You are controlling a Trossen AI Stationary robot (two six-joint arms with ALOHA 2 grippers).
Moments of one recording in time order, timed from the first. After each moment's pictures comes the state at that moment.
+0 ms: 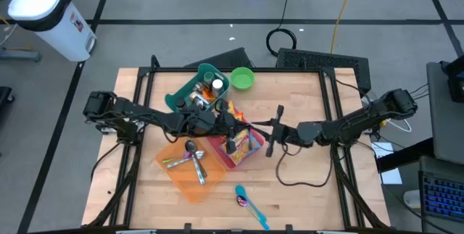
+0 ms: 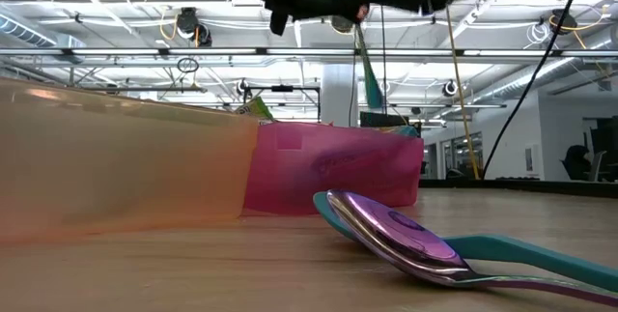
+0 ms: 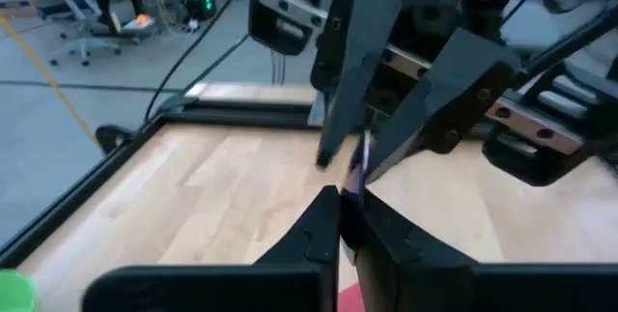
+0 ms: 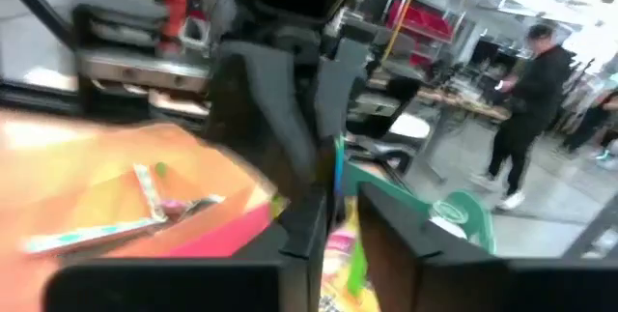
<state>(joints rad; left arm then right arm) -0.11 1.60 1.01 0.38 -0.24 -0.03 0.26 1.30 0.61 0.62 0.56 -0.27</state>
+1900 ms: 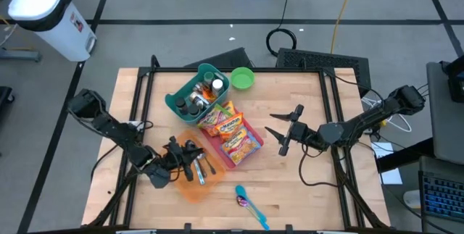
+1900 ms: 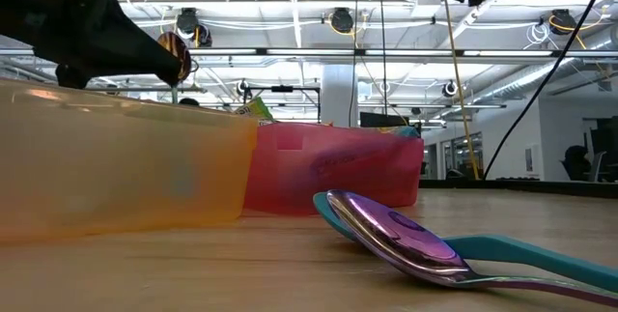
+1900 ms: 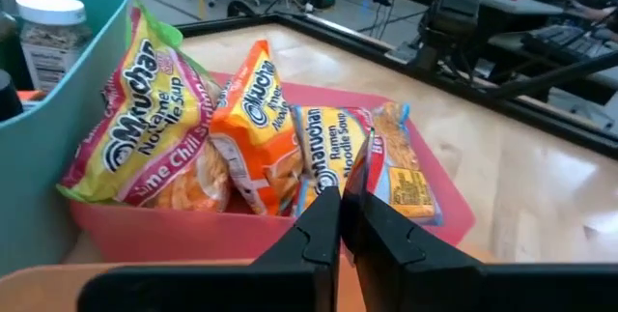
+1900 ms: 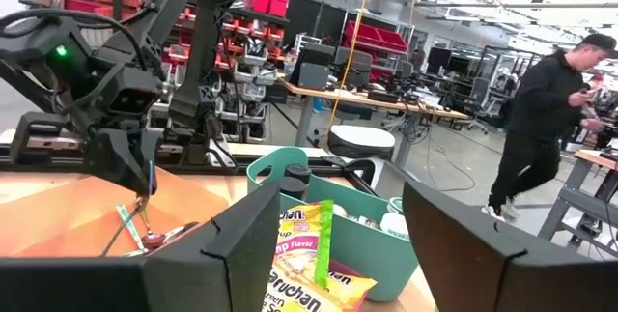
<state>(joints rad) -0.74 1.43 0.48 0.37 -1.12 -0.82 0.39 1.08 0.49 0.70 0.78 -0.25</state>
